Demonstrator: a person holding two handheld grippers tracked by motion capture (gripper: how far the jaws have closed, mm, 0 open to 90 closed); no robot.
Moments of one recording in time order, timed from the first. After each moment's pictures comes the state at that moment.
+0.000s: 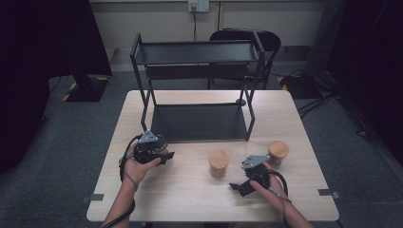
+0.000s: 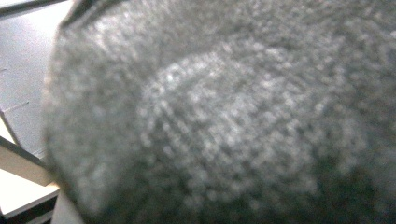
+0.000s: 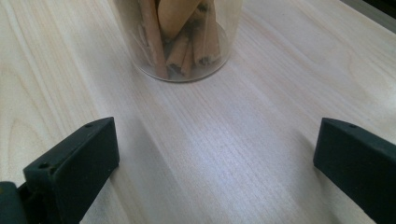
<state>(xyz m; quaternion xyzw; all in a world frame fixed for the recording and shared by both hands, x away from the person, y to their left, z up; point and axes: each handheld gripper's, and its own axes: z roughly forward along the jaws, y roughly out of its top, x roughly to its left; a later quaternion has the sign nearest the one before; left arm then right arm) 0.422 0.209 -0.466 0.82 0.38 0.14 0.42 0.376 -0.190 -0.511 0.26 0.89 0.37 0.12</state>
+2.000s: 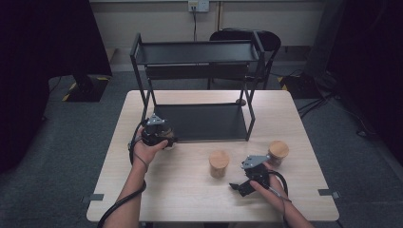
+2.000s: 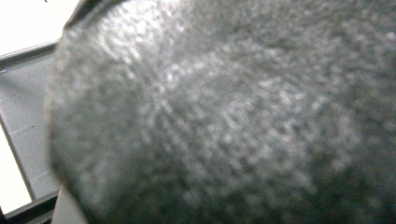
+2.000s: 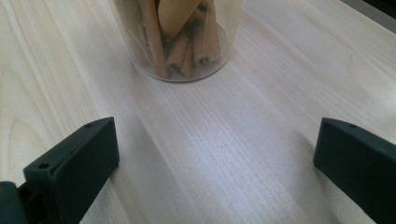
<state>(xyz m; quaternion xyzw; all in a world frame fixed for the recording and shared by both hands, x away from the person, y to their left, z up) 0.475 0.191 -0.450 0.80 0.40 0.16 0.42 0.376 -0.190 -0.511 0.26 0.89 0.37 0.11</state>
